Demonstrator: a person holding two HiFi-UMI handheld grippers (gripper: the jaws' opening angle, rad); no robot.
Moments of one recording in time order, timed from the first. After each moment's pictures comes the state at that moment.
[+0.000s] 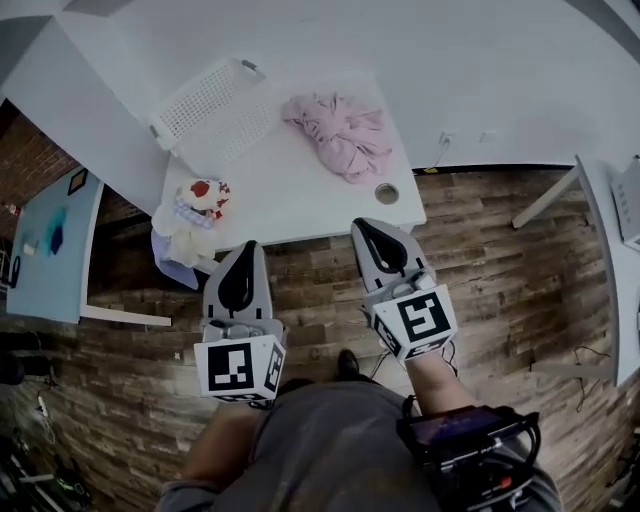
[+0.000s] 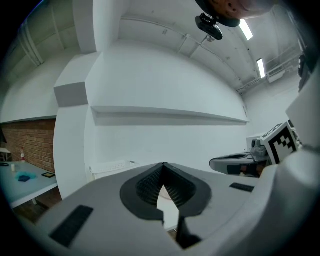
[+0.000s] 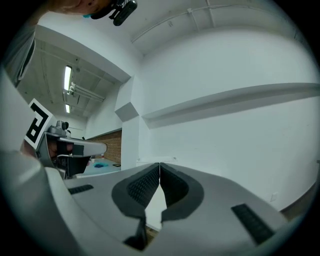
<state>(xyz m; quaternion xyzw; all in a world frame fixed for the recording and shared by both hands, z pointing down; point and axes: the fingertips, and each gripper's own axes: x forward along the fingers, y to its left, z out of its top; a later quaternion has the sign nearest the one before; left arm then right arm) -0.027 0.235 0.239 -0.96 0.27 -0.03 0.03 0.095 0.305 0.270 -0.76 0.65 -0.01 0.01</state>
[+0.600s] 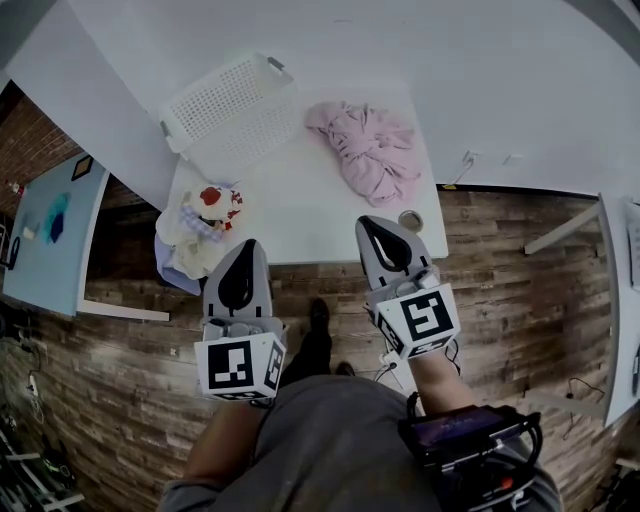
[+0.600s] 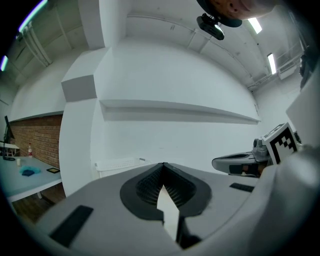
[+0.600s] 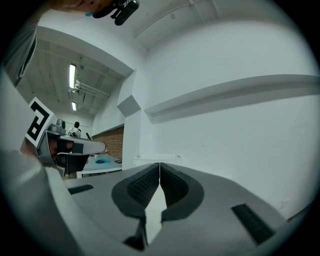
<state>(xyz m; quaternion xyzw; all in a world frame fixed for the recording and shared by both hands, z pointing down) -0.006 0.151 0.263 -0.95 0.32 -0.03 0.02 0.129 0.215 0.291 -0.74 0.68 -0.02 -0.02</state>
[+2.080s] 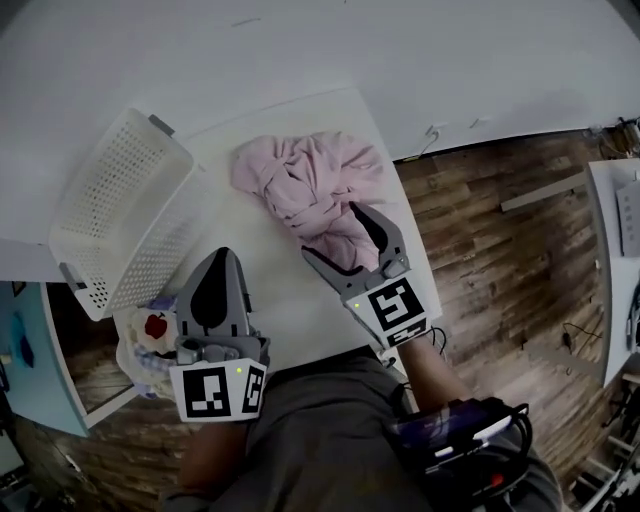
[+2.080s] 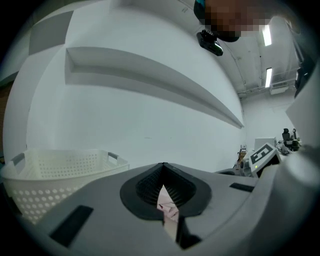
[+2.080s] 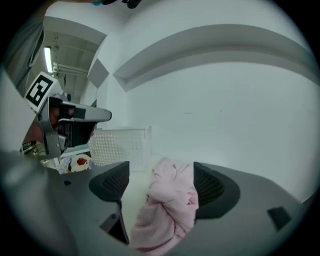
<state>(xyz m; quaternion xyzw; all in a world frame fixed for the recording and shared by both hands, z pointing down) 0.221 -0.022 0.305 -0.98 0.19 -0.06 -0.03 0.323 0.048 0.395 -0.75 0.64 -0.12 -0.09</state>
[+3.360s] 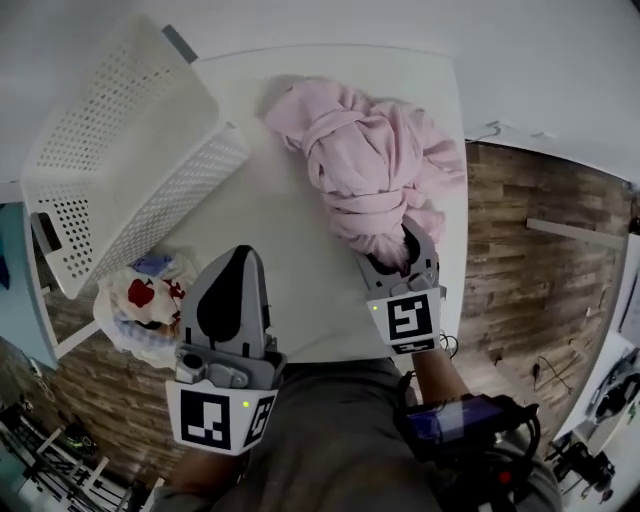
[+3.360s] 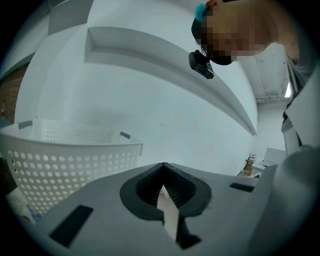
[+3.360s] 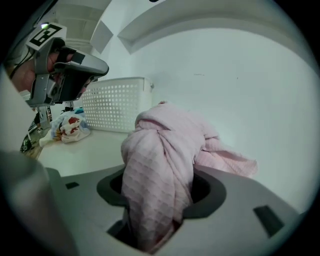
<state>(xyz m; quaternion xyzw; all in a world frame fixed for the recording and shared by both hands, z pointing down) 0.216 -0.049 0.362 -0.96 0.25 -0.10 -0.12 0.334 0.035 0.521 -0.71 0.64 -0.18 -0.23</state>
